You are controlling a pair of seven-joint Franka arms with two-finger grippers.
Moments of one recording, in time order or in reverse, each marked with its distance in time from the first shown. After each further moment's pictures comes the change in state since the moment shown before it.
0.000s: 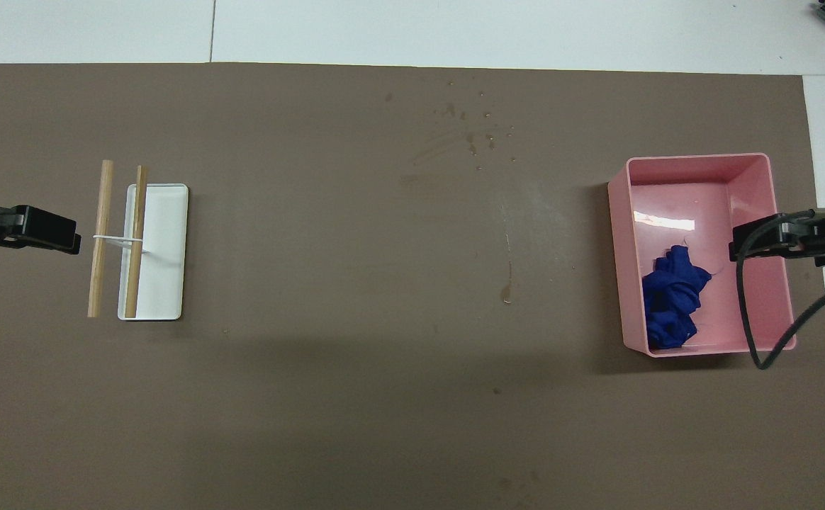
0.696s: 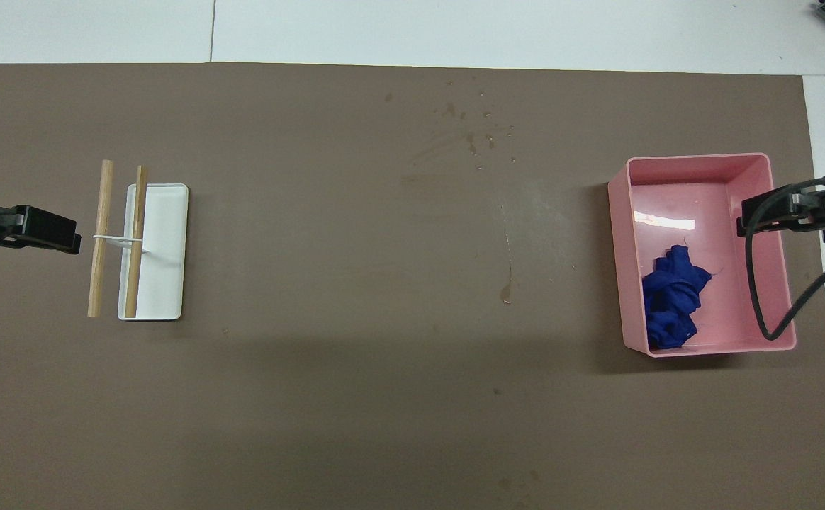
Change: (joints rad) left arm 0.000 0.000 0.000 0.000 0.000 0.000 0.000; right arm -0.005 0.078 -0.004 0.111 0.000 -0.019 0.000
